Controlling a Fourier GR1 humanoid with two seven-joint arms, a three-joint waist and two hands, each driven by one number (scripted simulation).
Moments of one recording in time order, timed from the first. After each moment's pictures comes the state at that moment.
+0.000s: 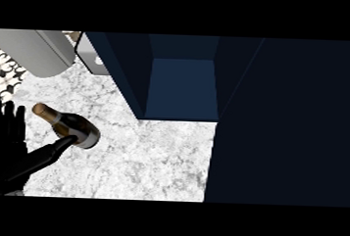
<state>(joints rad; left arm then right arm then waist) 0.09 0.03 0.16 -1.89 0.16 0.37 0.06 -0.08 -0.10 0.12 -2.50 -0.07 0.05 0.67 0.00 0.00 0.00</state>
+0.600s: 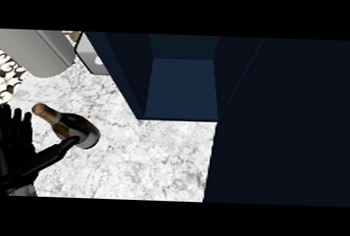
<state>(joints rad) 0.07 0.02 0.25 -1.64 0.23 0.29 -0.15 -0.08 -0.10 0.11 -2.50 -0.07 0.04 0.67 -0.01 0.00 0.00</state>
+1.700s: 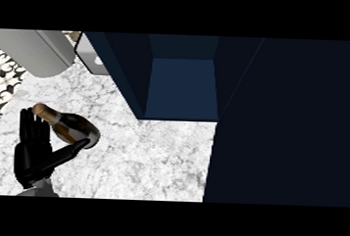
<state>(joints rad) -0.03 0.06 0.30 -1.27 0.30 0.14 -0.39 -0.07 -0.09 0.10 -2.50 -0.07 0.07 0.65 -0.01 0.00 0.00</state>
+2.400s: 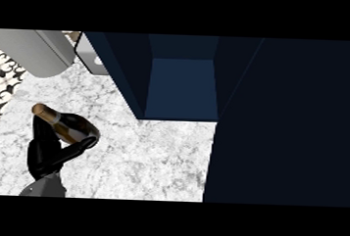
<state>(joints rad) -0.14 0.09 0.33 -0.98 0.32 0.09 -0.51 -0.10 -0.08 0.14 -2.50 -0.06 0.05 0.68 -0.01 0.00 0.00</state>
